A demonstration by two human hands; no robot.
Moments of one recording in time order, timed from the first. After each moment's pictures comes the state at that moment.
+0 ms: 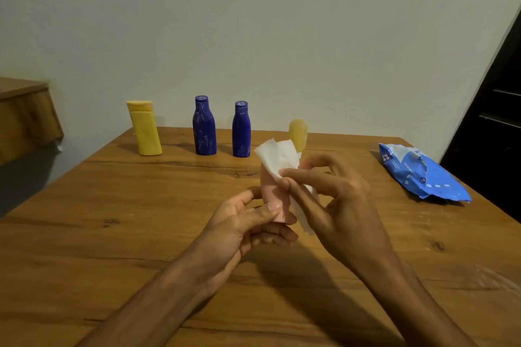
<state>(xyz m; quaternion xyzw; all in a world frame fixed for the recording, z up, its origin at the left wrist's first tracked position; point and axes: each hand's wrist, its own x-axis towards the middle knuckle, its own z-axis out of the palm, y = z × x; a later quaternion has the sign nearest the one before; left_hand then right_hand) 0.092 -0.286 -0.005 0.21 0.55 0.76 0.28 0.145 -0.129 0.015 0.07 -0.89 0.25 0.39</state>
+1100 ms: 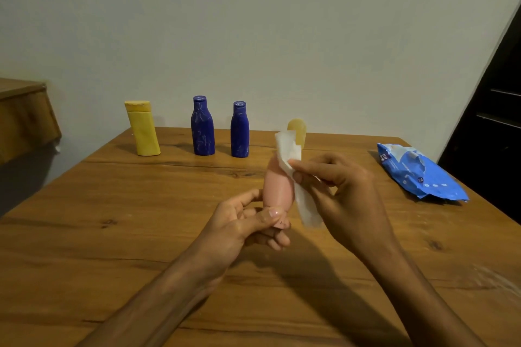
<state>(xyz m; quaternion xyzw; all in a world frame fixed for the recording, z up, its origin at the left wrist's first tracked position) 0.091 -0.287 -0.007 0.22 0.58 0.74 0.26 0.139 -0.118 0.023 0.06 -0.89 0.27 0.37</state>
